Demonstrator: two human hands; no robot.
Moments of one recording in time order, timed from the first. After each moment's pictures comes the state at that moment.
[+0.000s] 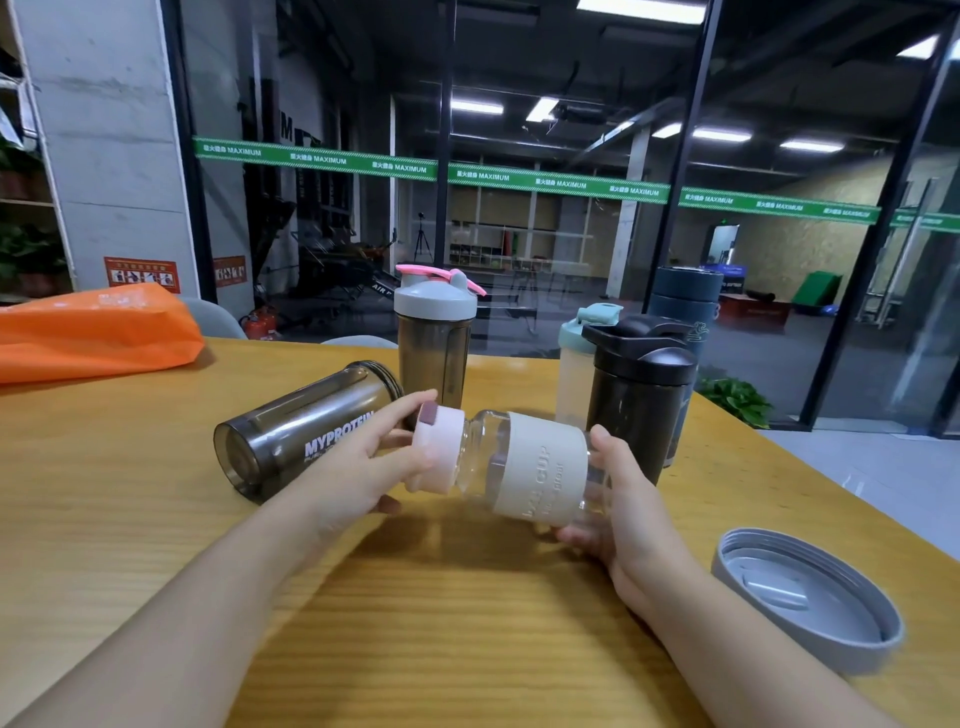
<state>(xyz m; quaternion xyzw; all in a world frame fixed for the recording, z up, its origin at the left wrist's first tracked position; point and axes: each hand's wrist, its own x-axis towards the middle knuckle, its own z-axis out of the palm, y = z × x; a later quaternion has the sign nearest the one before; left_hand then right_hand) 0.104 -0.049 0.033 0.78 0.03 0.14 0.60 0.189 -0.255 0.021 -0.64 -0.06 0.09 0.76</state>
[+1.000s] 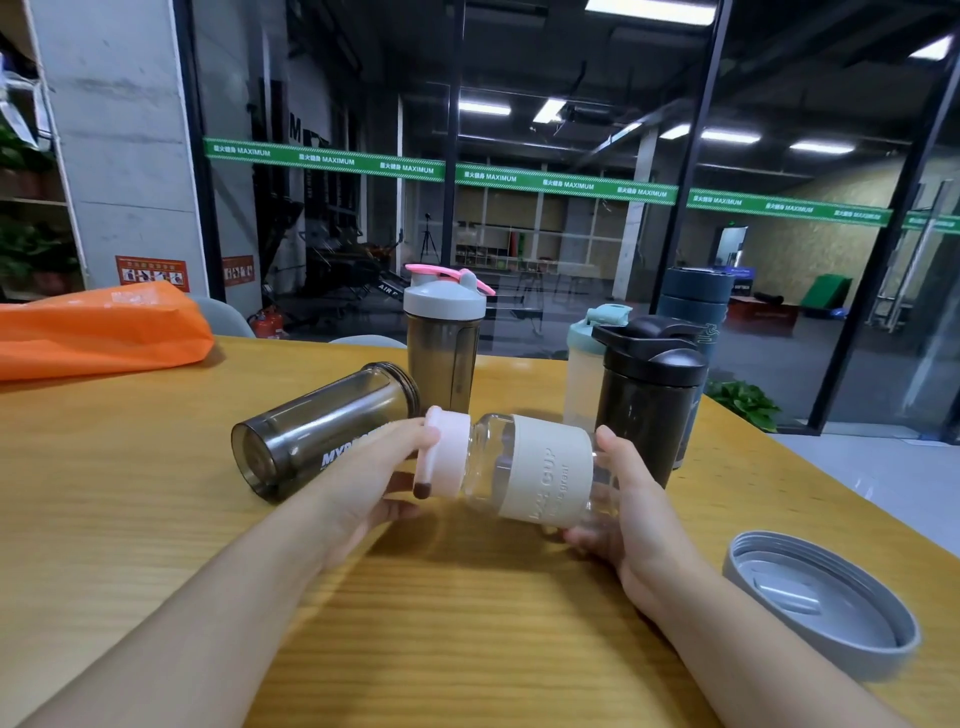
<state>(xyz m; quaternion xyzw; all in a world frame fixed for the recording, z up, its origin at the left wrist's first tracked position) 0.107 -0.059 0.034 0.71 0.11 0.11 0.69 0.188 -0.253 0.021 -0.64 -0.05 0.09 0.76</state>
